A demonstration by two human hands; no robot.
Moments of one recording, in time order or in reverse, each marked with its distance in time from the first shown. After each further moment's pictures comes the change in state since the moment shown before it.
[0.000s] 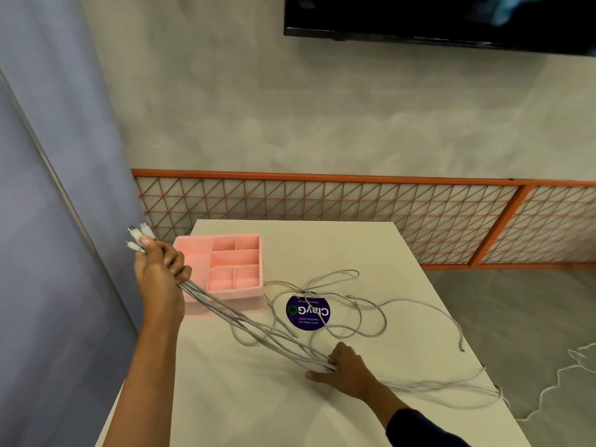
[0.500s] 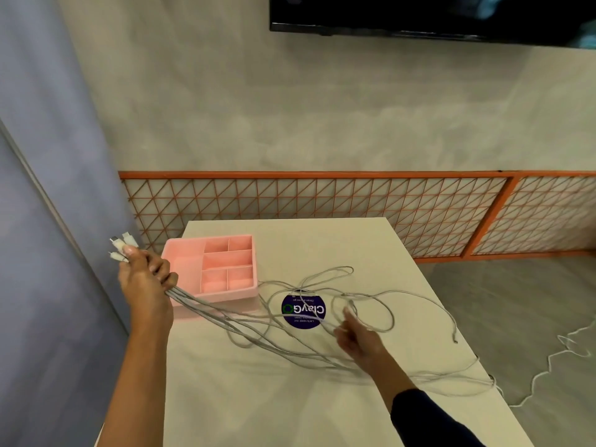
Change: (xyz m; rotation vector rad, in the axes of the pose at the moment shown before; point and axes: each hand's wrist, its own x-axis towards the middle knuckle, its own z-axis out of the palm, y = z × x) left_hand 0.007 -0.006 -0.005 0.014 0.061 -0.020; right_hand 0.012 0.003 -0.043 1.377 0.114 0.345
